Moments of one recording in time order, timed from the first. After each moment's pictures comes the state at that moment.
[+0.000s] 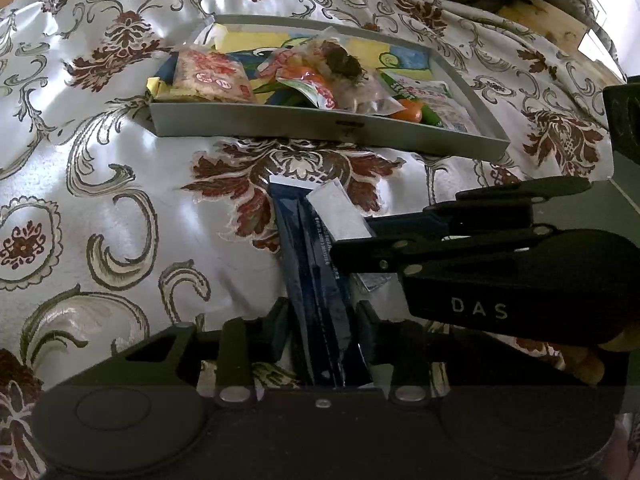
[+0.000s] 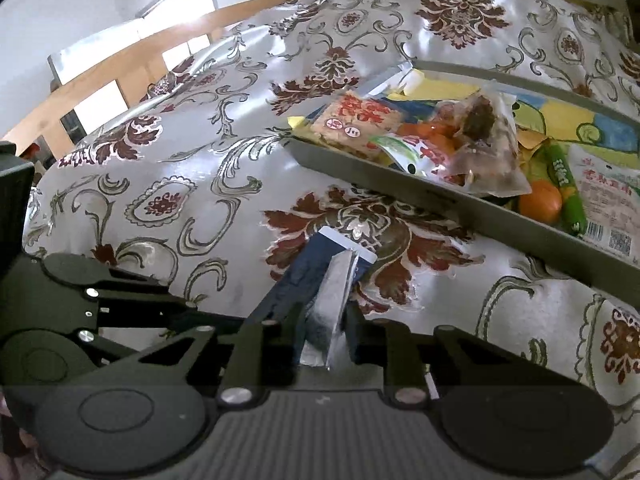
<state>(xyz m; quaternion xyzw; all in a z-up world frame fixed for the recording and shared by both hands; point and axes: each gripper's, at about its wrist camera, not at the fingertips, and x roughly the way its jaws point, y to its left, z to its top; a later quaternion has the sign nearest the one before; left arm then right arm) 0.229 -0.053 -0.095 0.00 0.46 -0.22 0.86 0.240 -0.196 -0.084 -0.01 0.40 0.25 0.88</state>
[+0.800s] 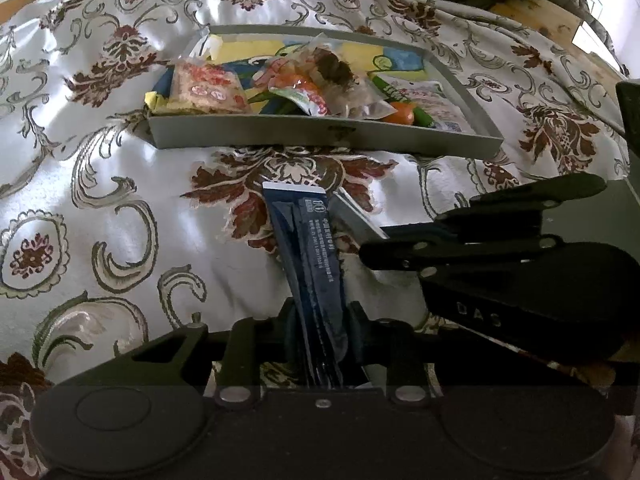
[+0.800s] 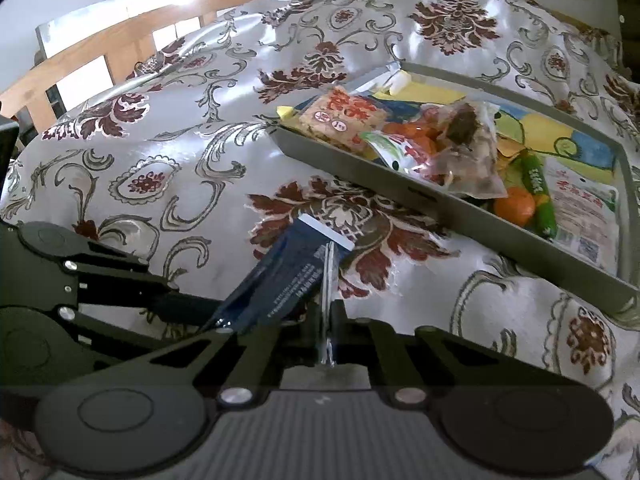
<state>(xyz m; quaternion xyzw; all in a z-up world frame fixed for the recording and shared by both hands) 0.221 -0.059 -0.086 0.02 0.45 -0.22 0.87 0.225 -0.194 -0.076 -0.05 0.40 0.21 0.89</state>
